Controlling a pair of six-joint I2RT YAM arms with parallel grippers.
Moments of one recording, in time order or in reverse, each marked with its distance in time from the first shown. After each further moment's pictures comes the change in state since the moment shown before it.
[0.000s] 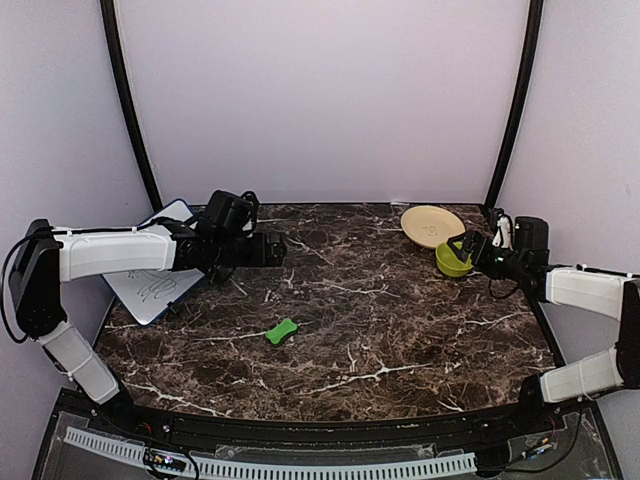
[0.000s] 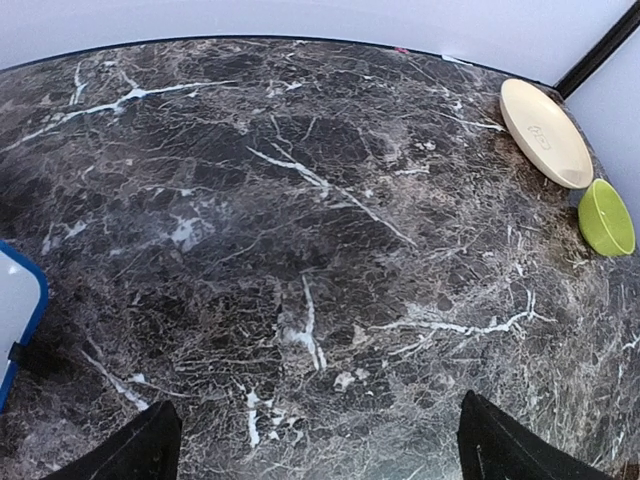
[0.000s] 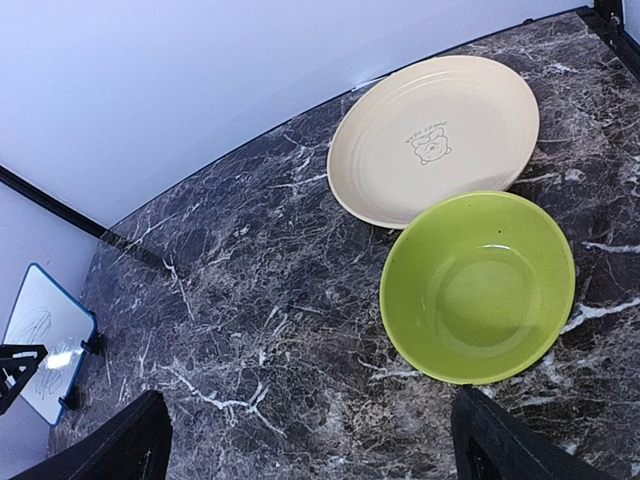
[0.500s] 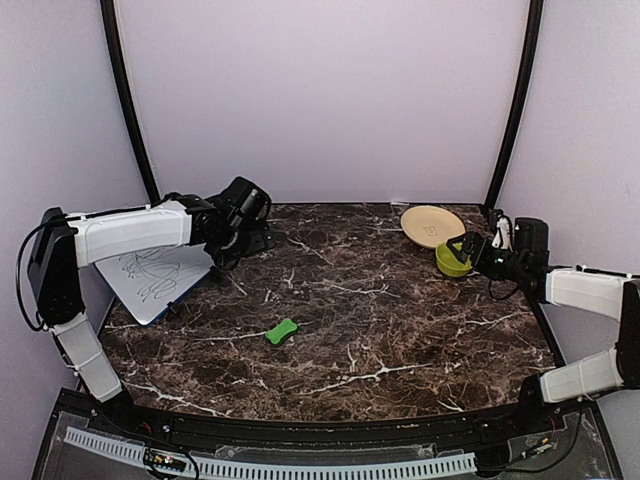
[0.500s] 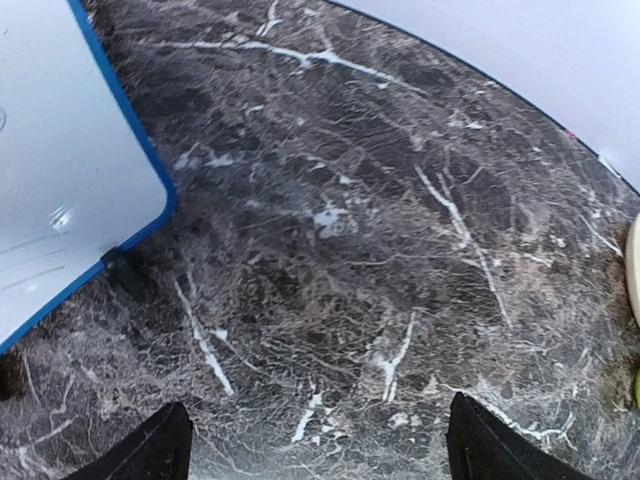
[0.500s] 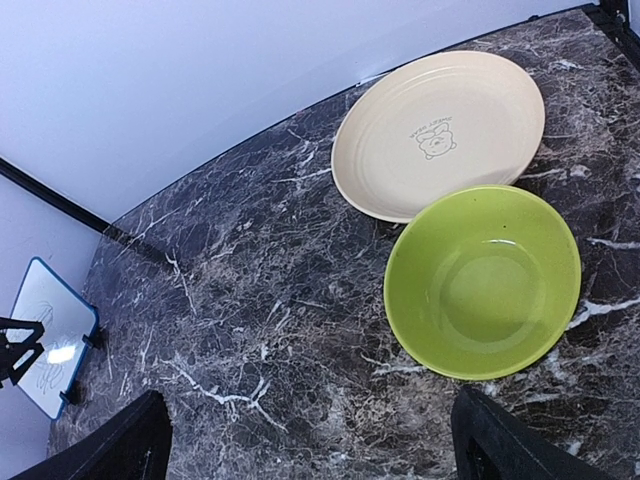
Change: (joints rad) left arm -0.001 0.116 0.248 -0.382 -0.261 -0.422; right arm 0.000 0.000 -0.006 0.002 -0.013 -0.005
